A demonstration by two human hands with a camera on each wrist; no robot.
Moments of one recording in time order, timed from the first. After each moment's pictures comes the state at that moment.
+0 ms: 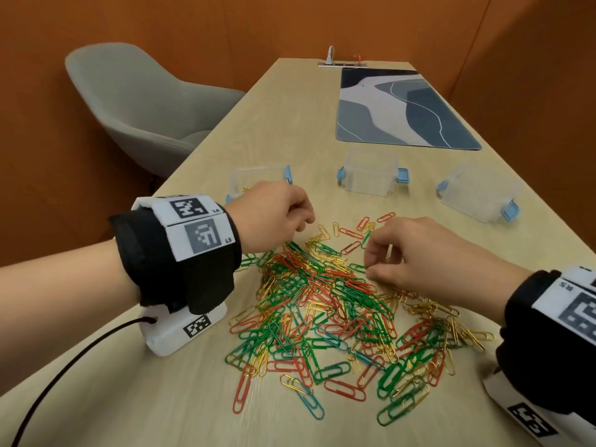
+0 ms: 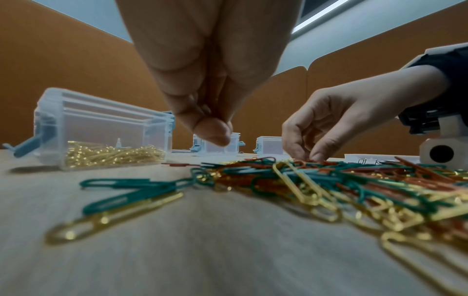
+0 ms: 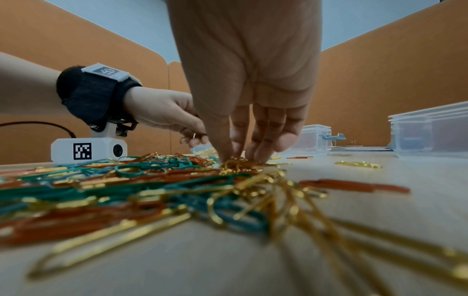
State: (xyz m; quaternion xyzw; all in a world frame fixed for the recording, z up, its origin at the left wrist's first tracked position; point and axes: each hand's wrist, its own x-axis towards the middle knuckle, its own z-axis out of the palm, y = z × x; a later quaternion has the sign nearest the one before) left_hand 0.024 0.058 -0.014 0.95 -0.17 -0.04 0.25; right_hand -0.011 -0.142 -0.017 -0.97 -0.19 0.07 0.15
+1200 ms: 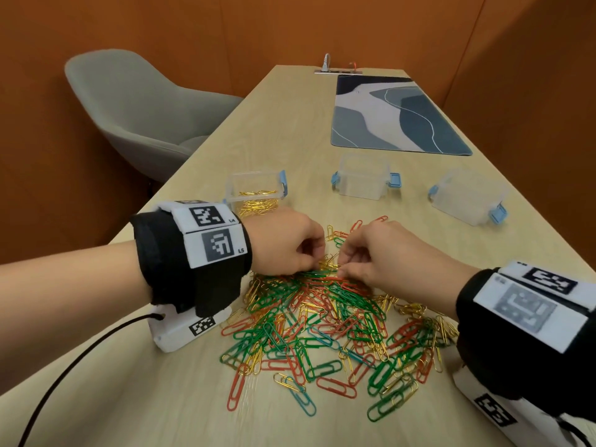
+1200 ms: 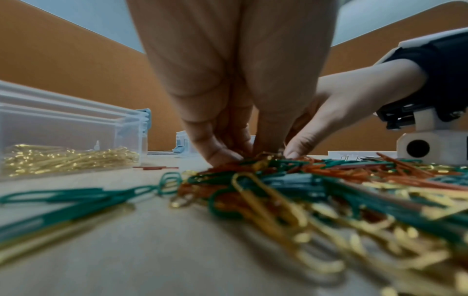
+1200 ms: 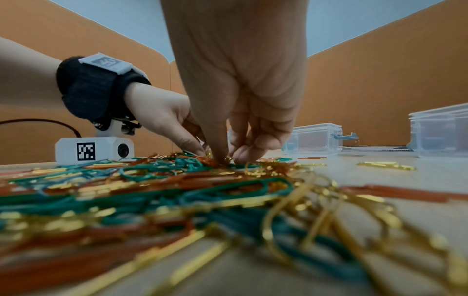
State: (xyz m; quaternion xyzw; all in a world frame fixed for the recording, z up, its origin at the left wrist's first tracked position) left_hand 0.018 0.044 -0.017 0.94 -0.29 -0.13 0.10; right_hand -0.009 -0.120 -0.023 -0.96 -0.15 0.09 0.23
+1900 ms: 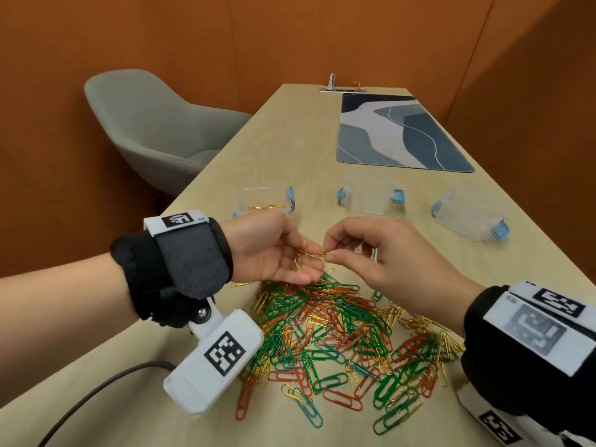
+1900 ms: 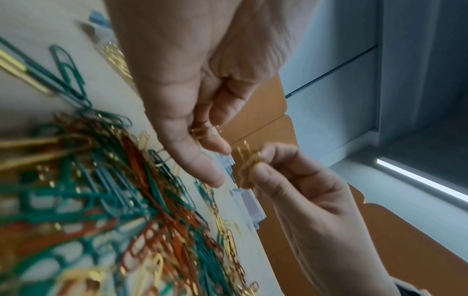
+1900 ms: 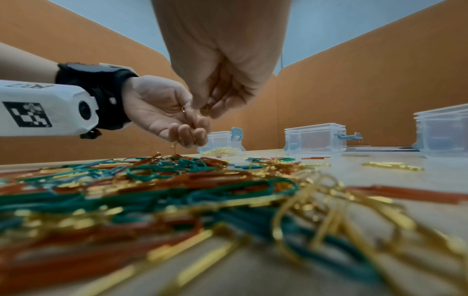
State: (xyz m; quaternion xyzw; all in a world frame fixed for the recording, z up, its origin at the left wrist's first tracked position) left_hand 0.010 0.060 0.001 0.66 0.07 -0.37 0.65; right_hand -0.018 -0.118 -0.011 -0.89 -0.28 -0.05 0.36
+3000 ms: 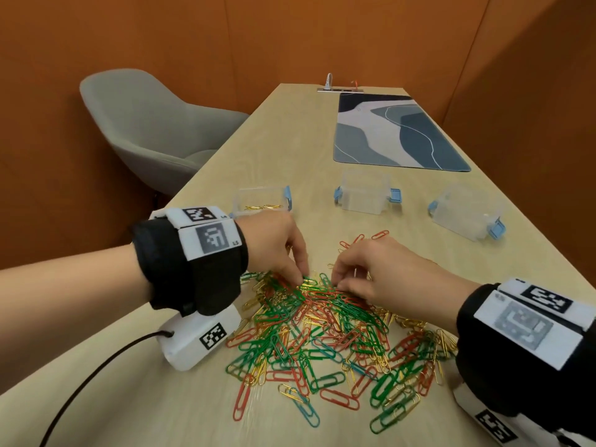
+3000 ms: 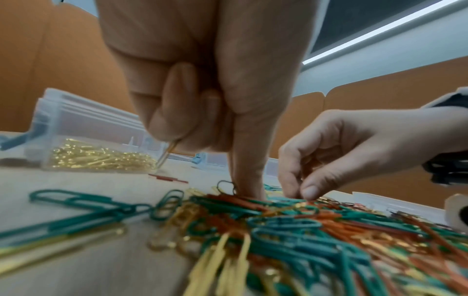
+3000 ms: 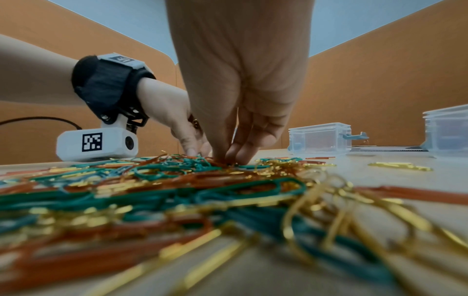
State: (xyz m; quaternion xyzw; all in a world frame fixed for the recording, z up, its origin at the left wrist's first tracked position) left_hand 0.017 0.057 -0.003 0.96 -0.18 -0.16 0.15; right_hand -0.012 -0.122 -0.017 -0.95 -0.25 0.09 0.18
